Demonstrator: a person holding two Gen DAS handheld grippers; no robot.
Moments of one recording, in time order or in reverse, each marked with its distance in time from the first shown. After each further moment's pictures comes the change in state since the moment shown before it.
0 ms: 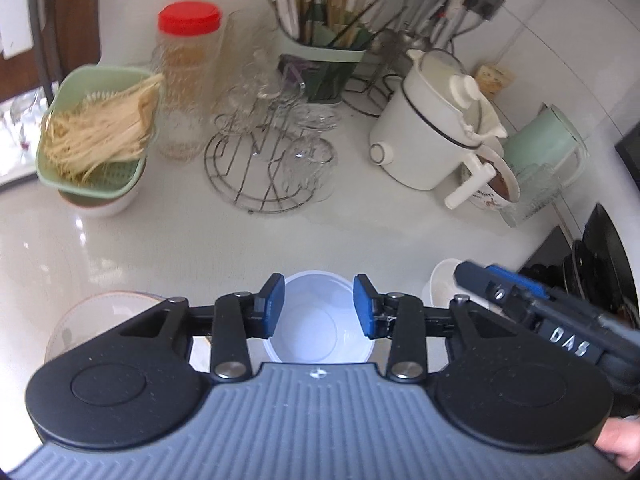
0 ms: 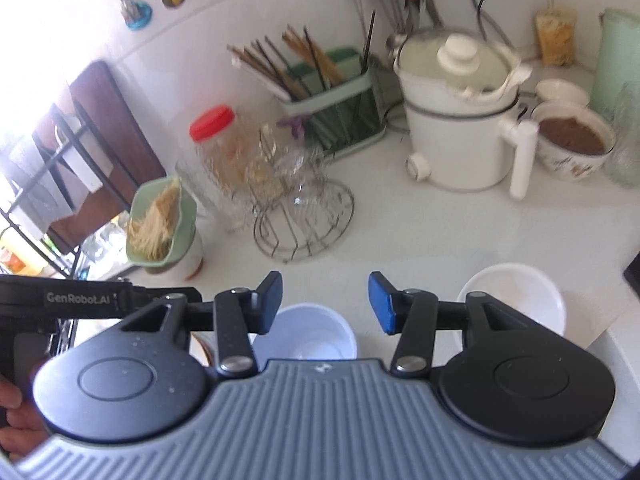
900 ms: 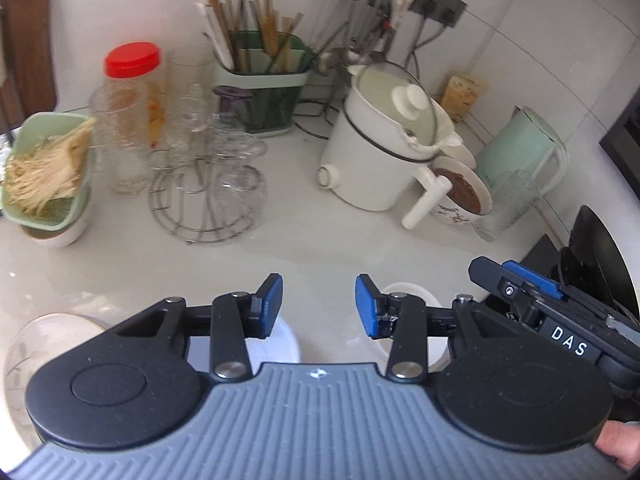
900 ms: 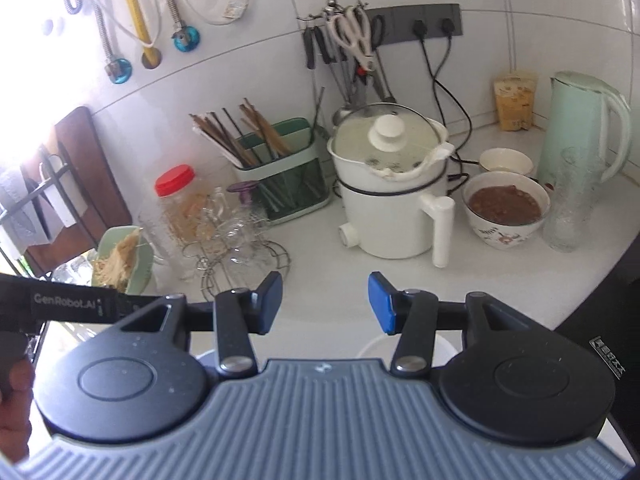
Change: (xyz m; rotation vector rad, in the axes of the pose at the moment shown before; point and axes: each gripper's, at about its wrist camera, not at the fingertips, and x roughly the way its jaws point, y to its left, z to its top) left arm 0.012 -0.091 0.001 0.044 -0.083 0.001; right arm -0.043 -0.068 0.013 -0.045 -0.150 -0.073
